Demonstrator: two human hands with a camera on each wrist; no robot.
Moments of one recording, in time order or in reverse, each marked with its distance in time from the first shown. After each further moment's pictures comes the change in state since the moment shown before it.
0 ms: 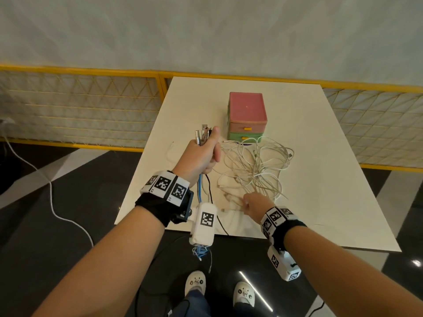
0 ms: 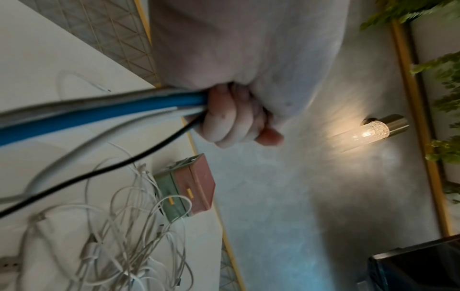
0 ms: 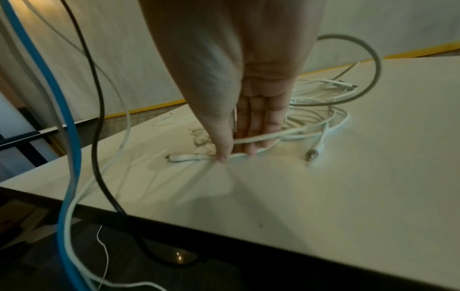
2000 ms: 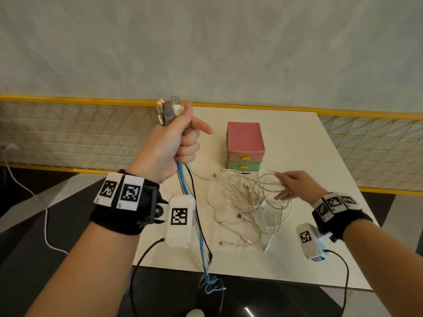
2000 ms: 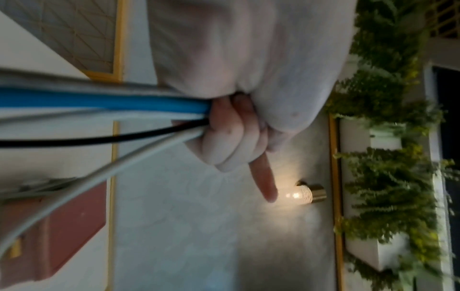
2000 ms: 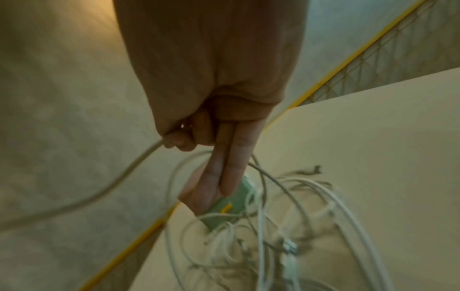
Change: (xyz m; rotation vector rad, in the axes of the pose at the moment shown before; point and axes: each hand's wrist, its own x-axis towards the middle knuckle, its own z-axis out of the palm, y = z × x) left_hand 0.010 0.099 -0.039 -0.260 -0.192 0.194; right_hand 0.011 0.088 -0.133 0.949 0.252 0.019
